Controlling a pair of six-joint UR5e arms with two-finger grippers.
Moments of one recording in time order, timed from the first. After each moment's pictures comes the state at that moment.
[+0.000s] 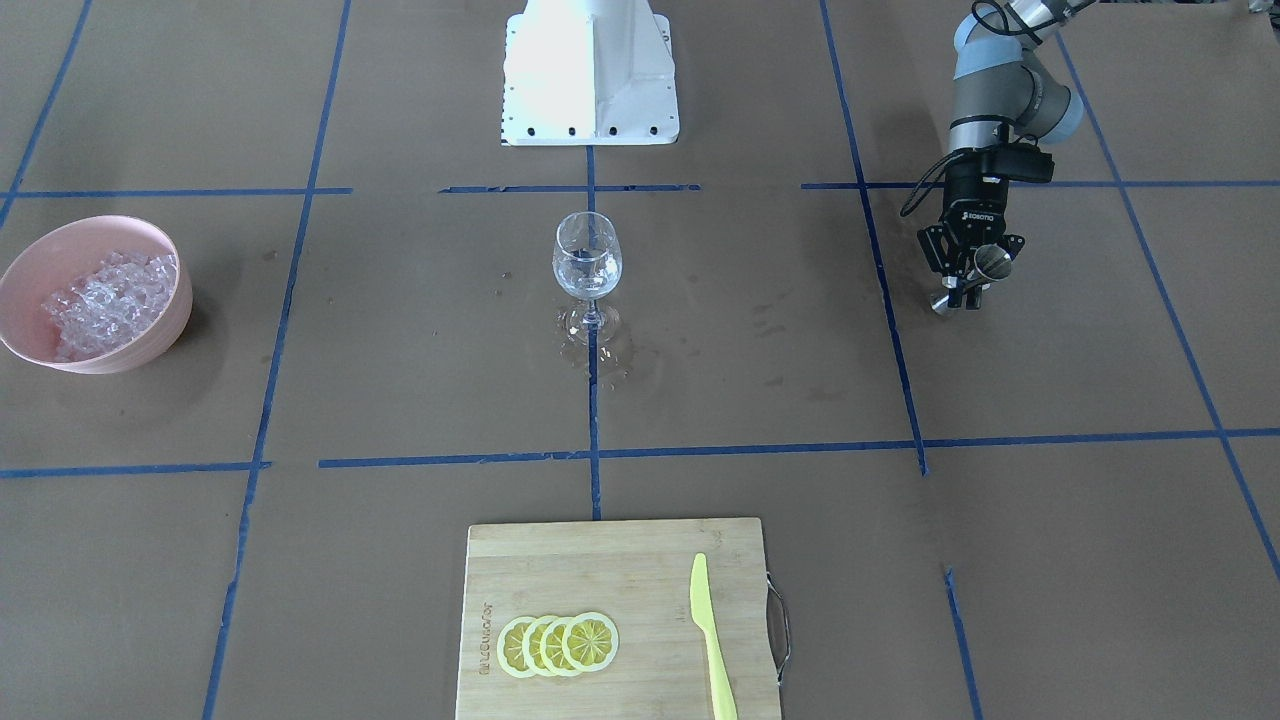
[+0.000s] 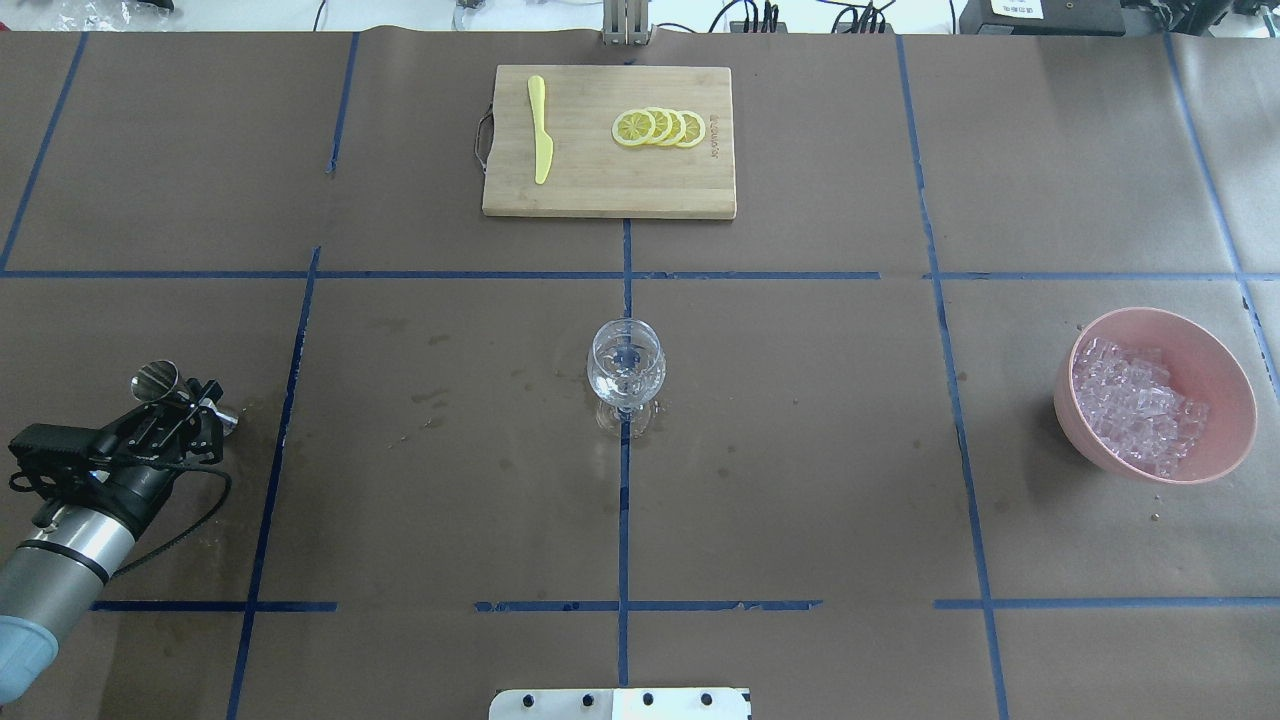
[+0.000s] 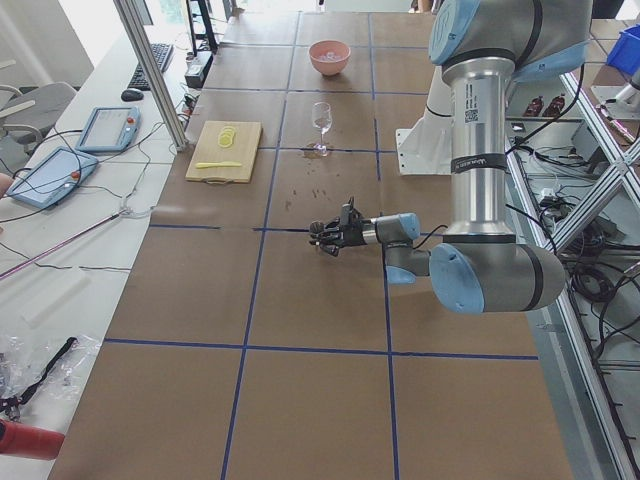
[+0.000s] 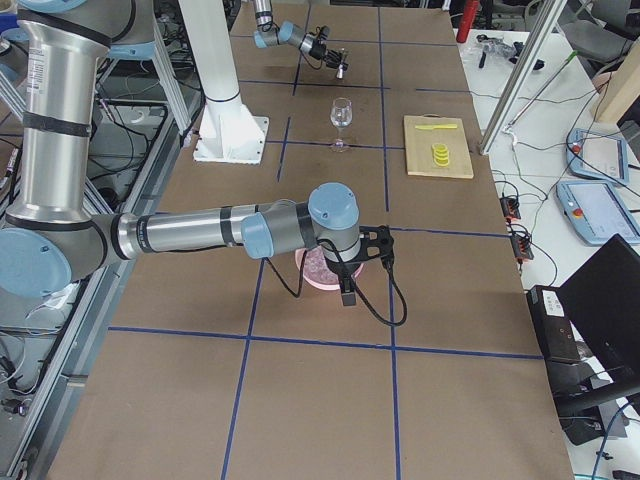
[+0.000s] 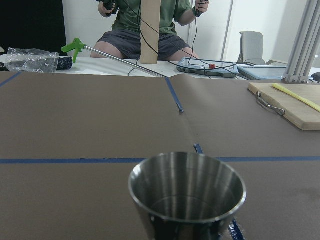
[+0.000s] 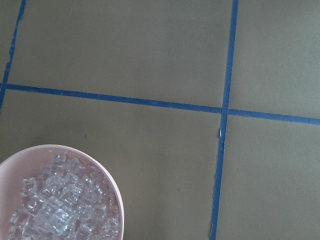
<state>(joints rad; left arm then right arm) -0.19 -1.42 -1.57 -2.95 -0.63 -1.17 1.53 -1.74 1.89 -1.44 2.39 0.12</state>
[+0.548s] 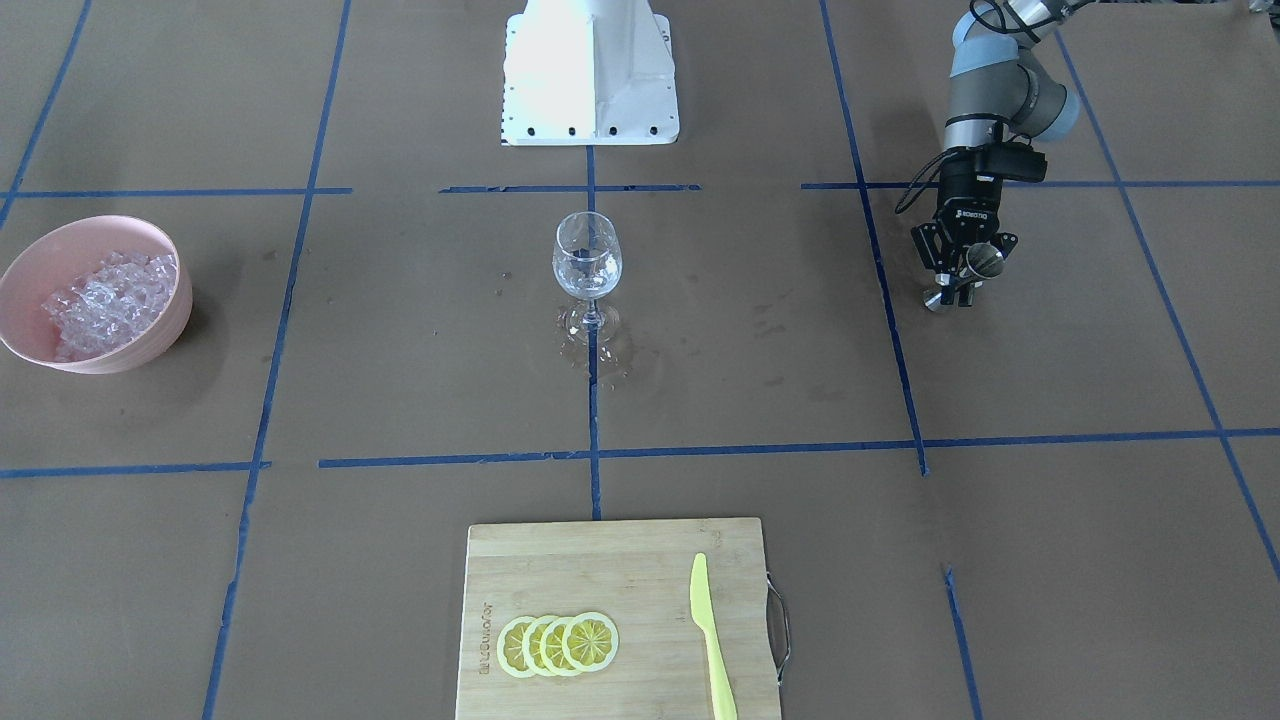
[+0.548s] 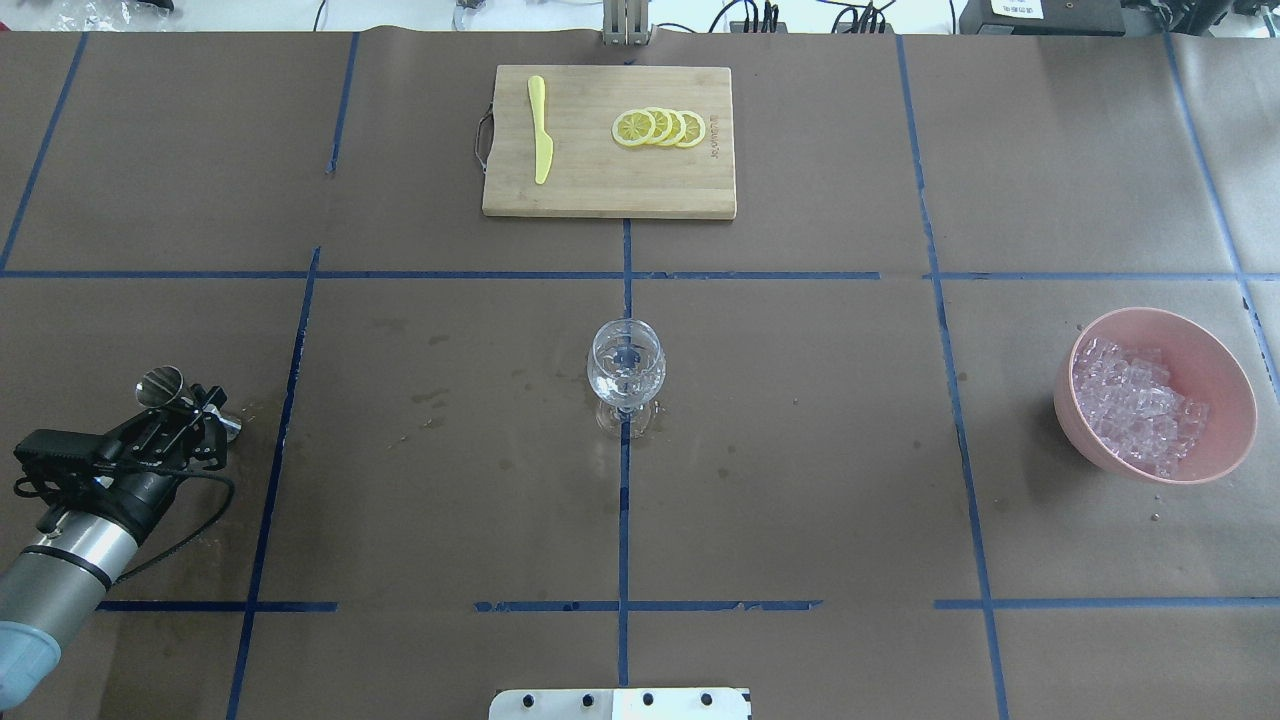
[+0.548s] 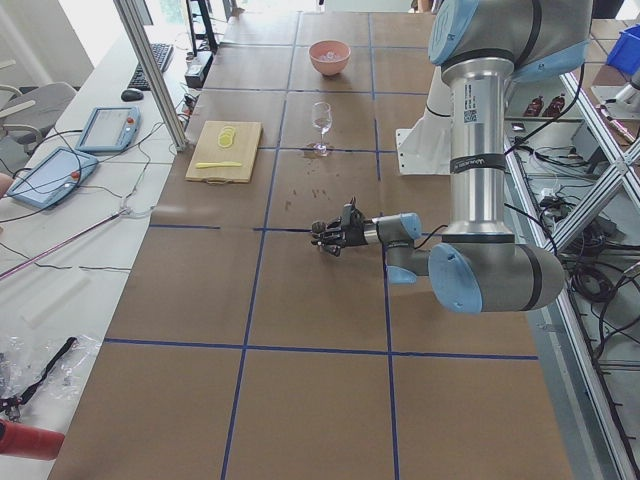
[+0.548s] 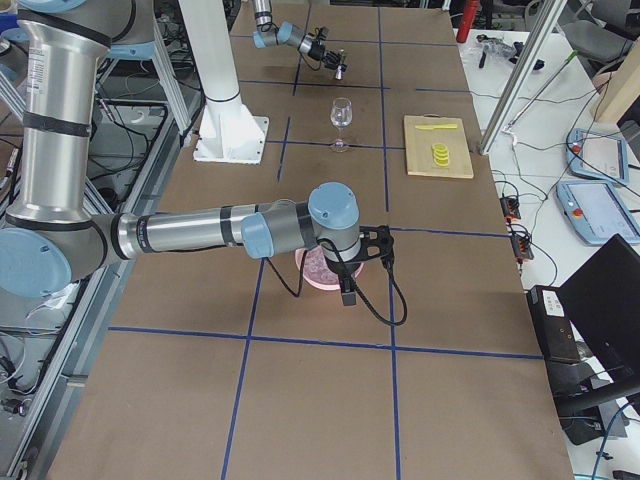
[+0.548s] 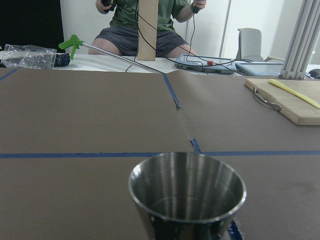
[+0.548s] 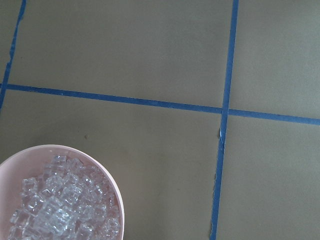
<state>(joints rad) -0.18 -1.42 -1.57 -2.94 -0.63 -1.17 1.53 -1.74 1.89 -1.44 2.39 0.12</state>
